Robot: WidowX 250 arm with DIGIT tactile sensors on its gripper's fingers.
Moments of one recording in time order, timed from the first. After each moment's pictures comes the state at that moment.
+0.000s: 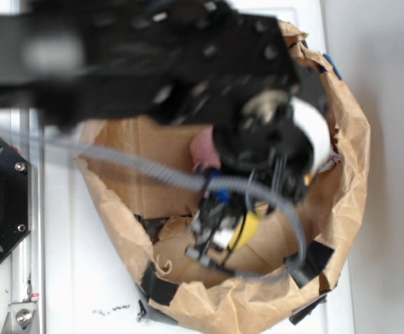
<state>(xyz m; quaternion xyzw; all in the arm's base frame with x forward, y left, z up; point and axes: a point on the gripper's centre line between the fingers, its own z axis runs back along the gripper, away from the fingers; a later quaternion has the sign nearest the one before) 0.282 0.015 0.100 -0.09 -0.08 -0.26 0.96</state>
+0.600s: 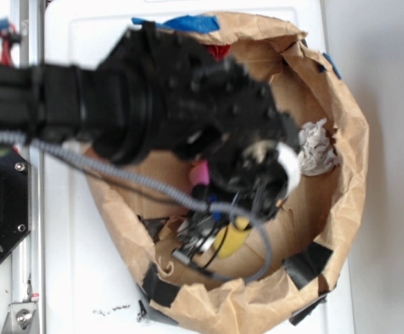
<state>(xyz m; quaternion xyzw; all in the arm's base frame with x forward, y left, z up) 0.265 -0.009 0.049 -0.10 -0.03 -0.31 0.95</state>
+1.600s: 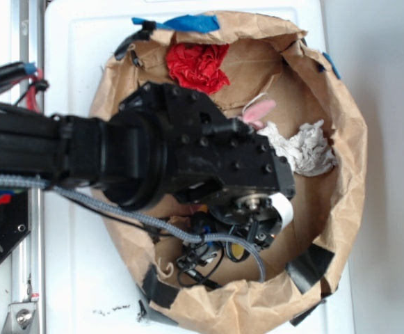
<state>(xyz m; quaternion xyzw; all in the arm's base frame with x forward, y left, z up) 0.270 -0.023 0.034 -0.08 -0.03 -0.31 0.95</state>
